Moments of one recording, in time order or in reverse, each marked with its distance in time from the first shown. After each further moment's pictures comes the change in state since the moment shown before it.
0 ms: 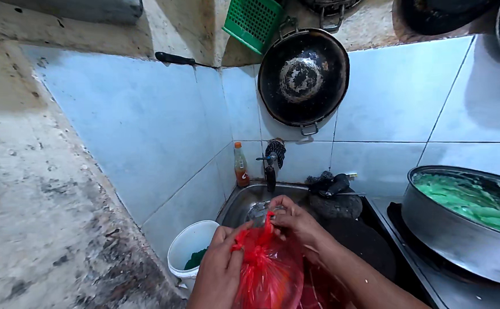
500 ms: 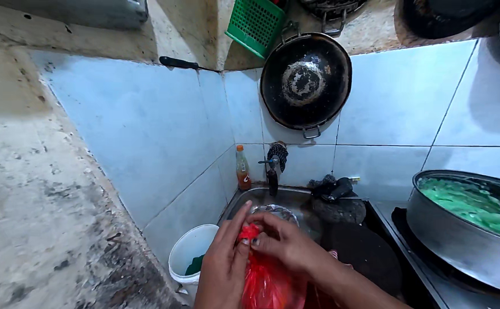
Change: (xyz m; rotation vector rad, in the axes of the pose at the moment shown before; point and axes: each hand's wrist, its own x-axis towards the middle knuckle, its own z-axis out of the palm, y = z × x) left_hand 0.010 -0.002 0.008 -0.092 0.181 0.285; right_hand -0.009 -0.009 0.024 -0.443 -0.202 -0.177
